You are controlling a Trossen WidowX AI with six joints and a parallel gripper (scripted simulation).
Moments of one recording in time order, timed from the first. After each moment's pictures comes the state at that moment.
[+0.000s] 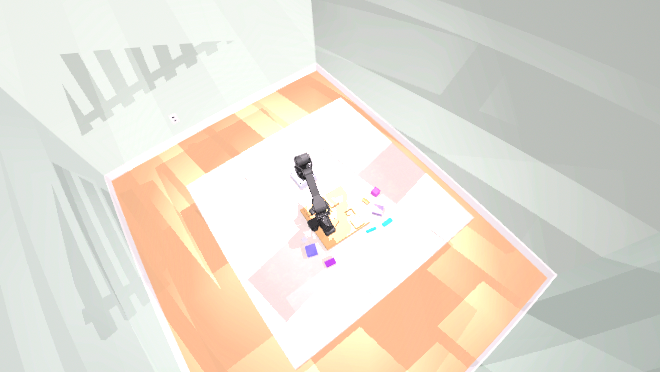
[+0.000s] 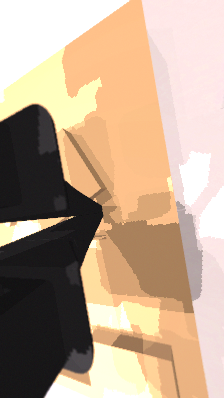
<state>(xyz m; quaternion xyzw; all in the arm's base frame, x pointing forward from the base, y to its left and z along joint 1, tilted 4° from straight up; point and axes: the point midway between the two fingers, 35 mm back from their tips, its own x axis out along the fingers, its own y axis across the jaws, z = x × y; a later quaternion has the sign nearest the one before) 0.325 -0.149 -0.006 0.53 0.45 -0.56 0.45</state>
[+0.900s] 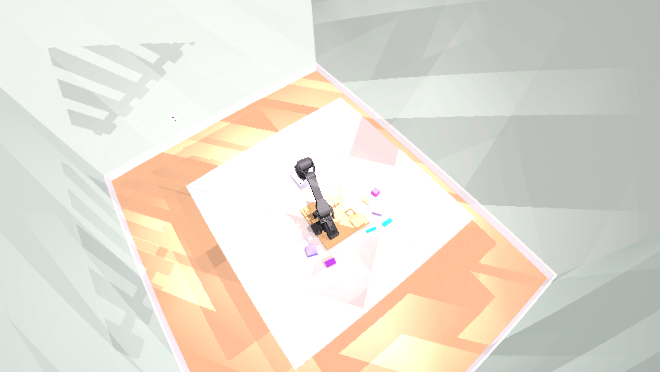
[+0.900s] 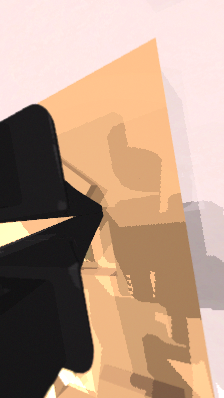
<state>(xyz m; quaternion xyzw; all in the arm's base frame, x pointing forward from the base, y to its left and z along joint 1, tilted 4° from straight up) 0.354 -0.151 -0.007 0.53 0.45 -0.56 0.45</state>
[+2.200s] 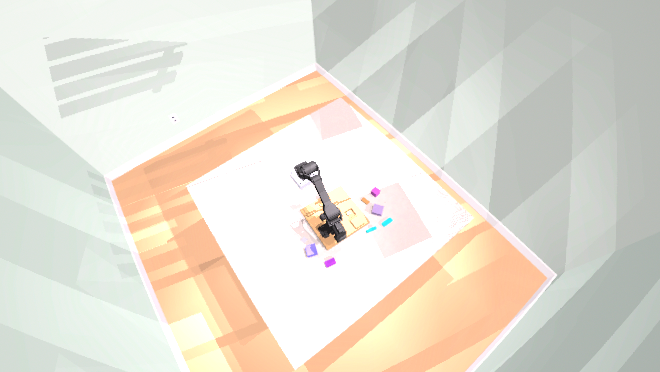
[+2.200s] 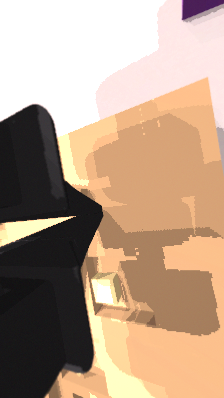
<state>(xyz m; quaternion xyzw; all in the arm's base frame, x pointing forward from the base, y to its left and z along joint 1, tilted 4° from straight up) 0.393 -0.135 -0.008 0.53 0.45 -0.56 0.45</state>
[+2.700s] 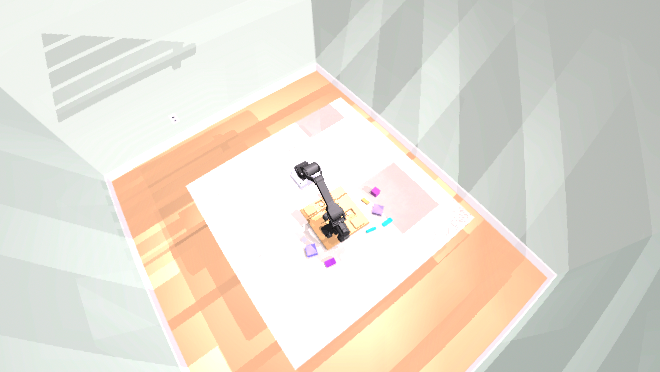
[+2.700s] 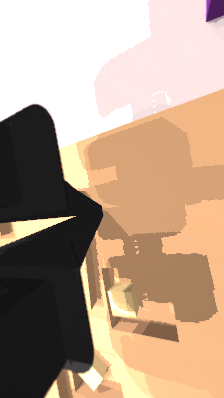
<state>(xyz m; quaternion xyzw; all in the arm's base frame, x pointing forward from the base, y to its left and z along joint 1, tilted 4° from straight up) 0.405 -0.123 -0.008 0.53 0.45 -0.56 0.45</state>
